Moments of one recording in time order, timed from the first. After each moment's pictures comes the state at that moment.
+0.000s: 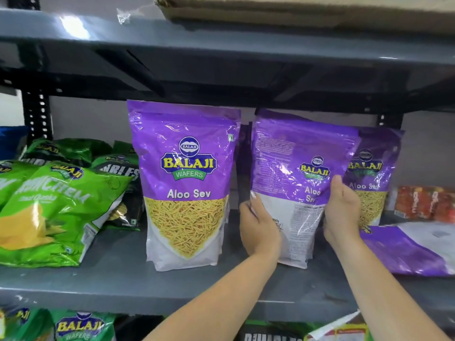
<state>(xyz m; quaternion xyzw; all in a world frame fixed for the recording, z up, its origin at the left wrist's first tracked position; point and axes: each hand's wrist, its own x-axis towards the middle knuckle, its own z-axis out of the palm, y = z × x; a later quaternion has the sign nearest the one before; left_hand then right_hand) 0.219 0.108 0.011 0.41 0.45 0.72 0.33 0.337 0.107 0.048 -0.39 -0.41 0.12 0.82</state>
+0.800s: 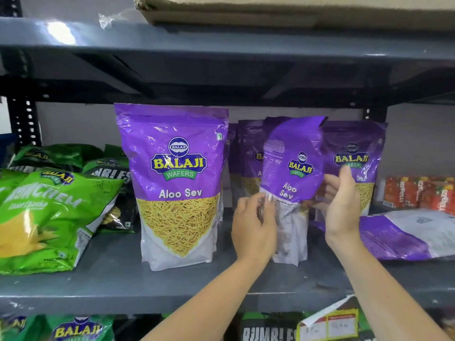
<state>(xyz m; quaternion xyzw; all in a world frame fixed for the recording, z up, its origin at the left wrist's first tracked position) 0.203 0.091 0.000 0.62 0.40 0.65 0.15 0.325 0.057 0.058 -0.34 -0.46 0.18 0.80</state>
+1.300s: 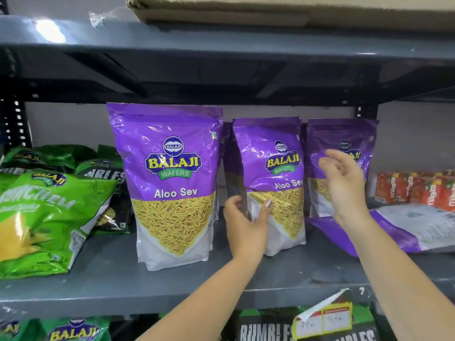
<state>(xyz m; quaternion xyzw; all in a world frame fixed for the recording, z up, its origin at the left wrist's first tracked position) 0.200 0.089 0.001 0.54 0.40 0.67 0.33 0.351 0.059 0.082 -0.44 -0.47 0.10 0.76</state>
